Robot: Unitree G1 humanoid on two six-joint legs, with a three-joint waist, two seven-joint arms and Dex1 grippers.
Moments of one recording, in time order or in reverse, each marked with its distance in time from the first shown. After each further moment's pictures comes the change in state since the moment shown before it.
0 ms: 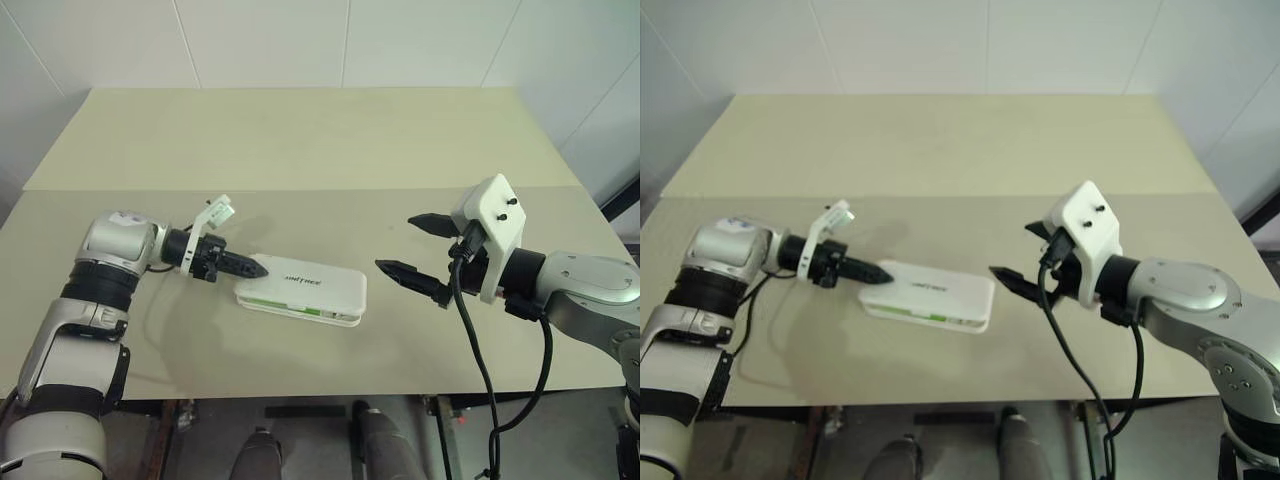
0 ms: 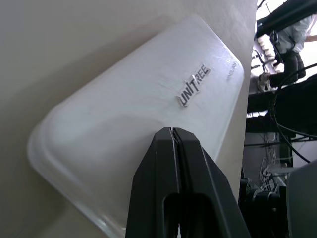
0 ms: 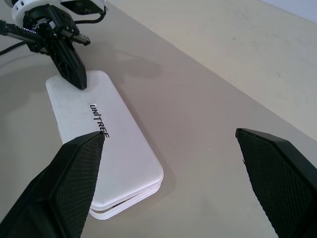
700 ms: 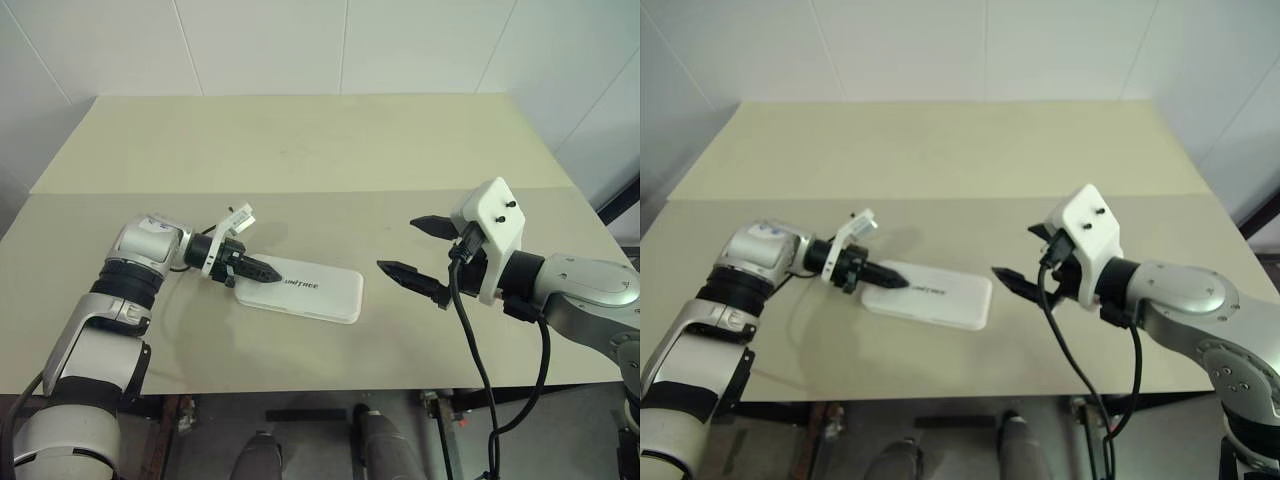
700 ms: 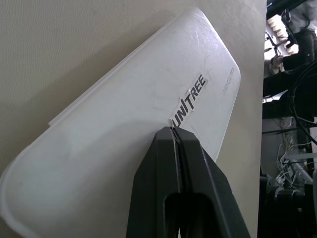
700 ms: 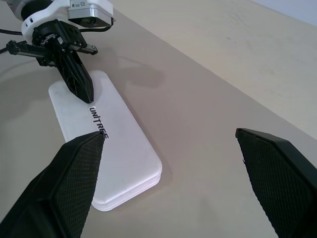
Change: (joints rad) left arm -0.050 -0.089 -0.051 0.125 0.046 -0.155 0.057; right arm 0.017 0.000 0.001 -0.001 0.002 0.000 -0.027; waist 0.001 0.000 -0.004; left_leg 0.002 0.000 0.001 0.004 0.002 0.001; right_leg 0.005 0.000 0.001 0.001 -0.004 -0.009
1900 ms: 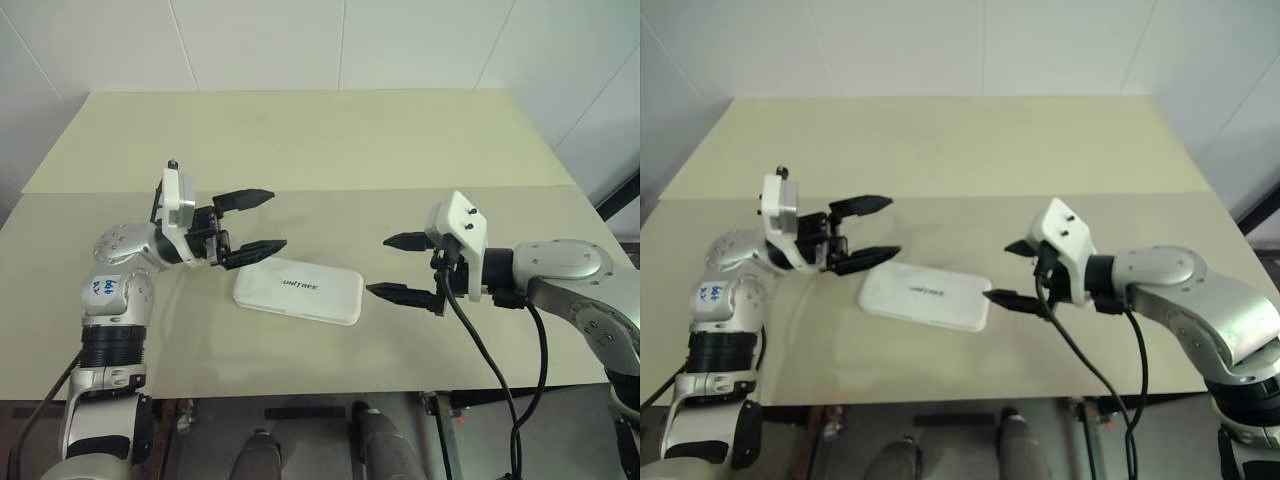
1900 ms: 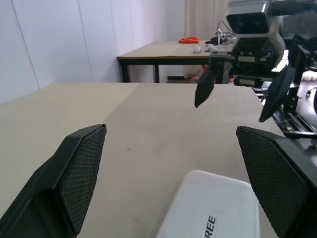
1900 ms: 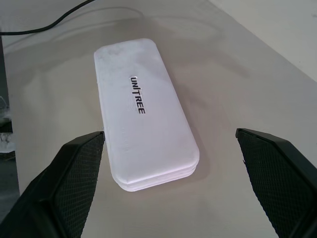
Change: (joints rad) left arm 0.346 -0.105 0.479 -0.395 -0.301 -0.704 0.106; right arm -0.101 -0.022 0.237 0.213 -0.257 -0.159 0.446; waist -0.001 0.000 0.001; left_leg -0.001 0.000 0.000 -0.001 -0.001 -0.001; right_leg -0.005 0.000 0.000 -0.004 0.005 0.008
